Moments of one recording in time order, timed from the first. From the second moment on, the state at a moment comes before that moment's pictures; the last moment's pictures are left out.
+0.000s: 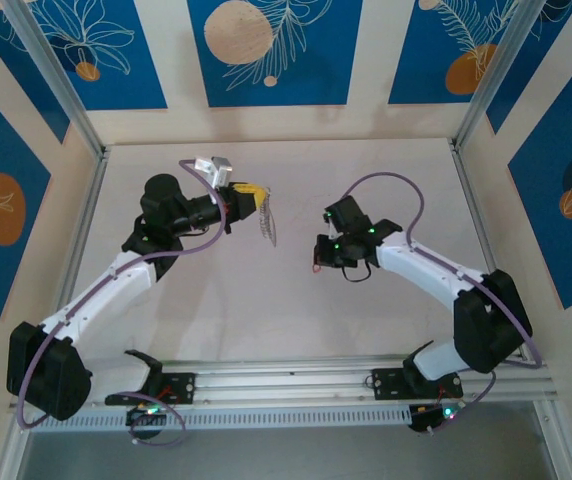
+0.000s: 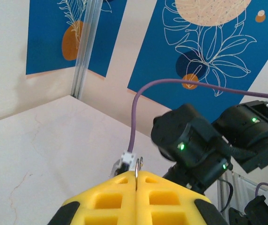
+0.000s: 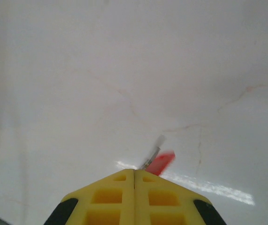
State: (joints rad) left arm -0.43 1.22 0.93 0.29 0.75 -0.31; right arm 0.55 1.42 0.97 -0.58 -0.21 0.62
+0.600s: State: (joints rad) left arm -0.43 1.25 0.95 0.29 0.79 -0.31; right arm 0.32 1.18 0.88 -0.22 -0.63 0.73
